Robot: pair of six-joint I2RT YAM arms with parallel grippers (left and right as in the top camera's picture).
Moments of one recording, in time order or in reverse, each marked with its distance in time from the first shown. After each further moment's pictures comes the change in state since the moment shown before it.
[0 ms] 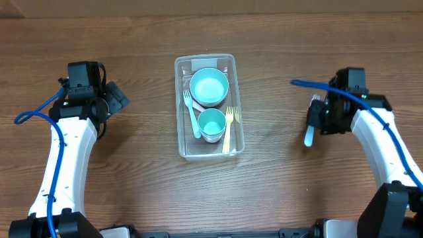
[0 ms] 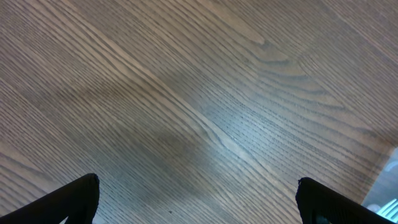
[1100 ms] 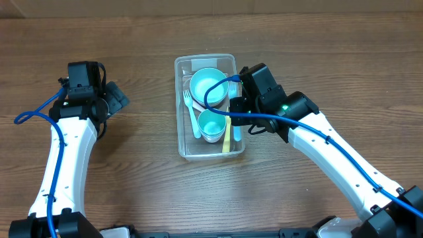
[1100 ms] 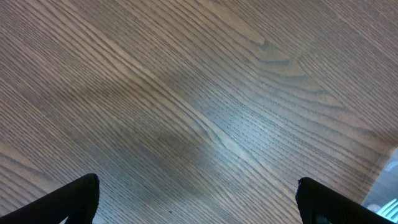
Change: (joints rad) left arm 0.000 0.000 0.000 0.000 0.000 0.000; right arm 0.634 0.000 0.161 0.108 0.063 0.227
